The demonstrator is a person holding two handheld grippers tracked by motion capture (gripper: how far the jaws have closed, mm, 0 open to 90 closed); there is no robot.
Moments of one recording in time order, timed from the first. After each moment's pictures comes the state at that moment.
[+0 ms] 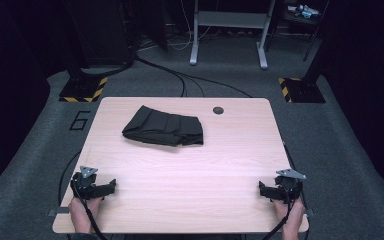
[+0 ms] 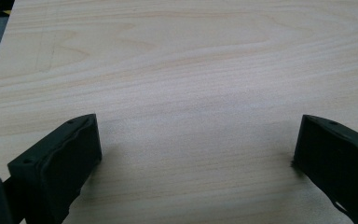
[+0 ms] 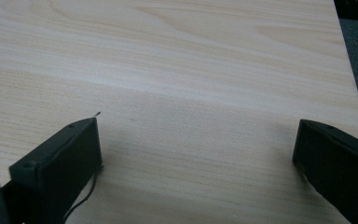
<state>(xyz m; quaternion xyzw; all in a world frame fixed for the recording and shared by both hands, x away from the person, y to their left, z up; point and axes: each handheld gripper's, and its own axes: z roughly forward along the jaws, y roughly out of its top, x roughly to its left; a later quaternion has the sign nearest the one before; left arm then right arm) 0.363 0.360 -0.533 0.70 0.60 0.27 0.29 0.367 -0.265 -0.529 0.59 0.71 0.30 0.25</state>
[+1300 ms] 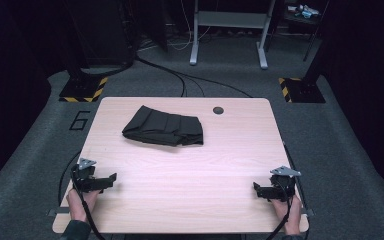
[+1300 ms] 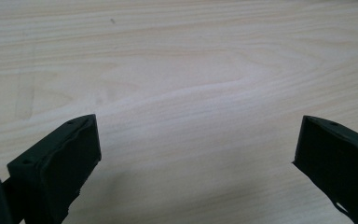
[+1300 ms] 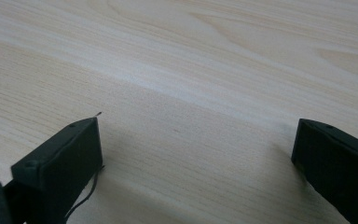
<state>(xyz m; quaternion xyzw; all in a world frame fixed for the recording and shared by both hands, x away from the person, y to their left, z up) 0.386 0.366 -0.514 0.71 0.57 0.21 0.34 0.375 -0.258 -0.529 0.53 0.76 0.32 0.22</state>
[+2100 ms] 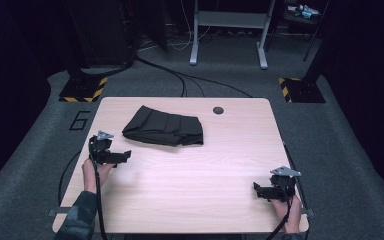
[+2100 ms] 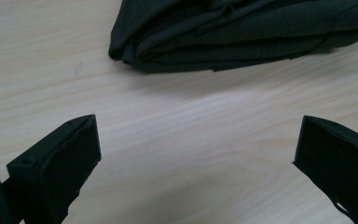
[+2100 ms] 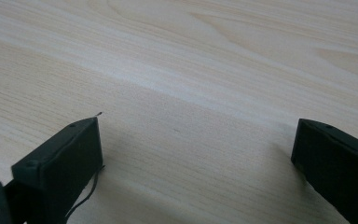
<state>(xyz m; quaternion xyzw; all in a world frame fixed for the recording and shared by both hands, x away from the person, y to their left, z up) 0.464 0.327 -0.470 0.76 0.52 0.21 0.34 0.375 -0.259 -0.530 0.52 0.76 0.32 0.22</state>
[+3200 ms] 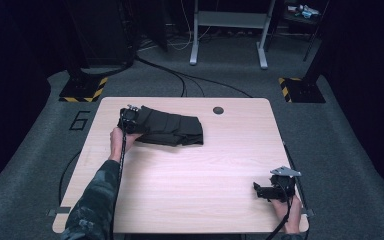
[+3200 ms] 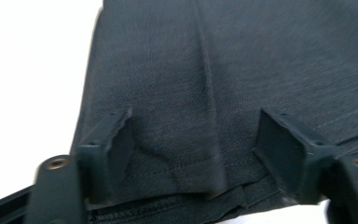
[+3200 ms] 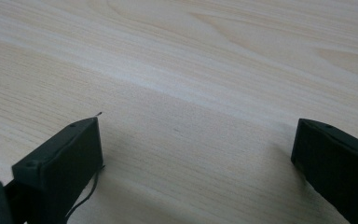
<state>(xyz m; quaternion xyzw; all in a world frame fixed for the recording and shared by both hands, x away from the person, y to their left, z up) 0.579 0.268 -0.477 0.78 0.52 0.21 0.27 0.375 -0.259 -0.530 0.52 0.76 0.32 0.22</state>
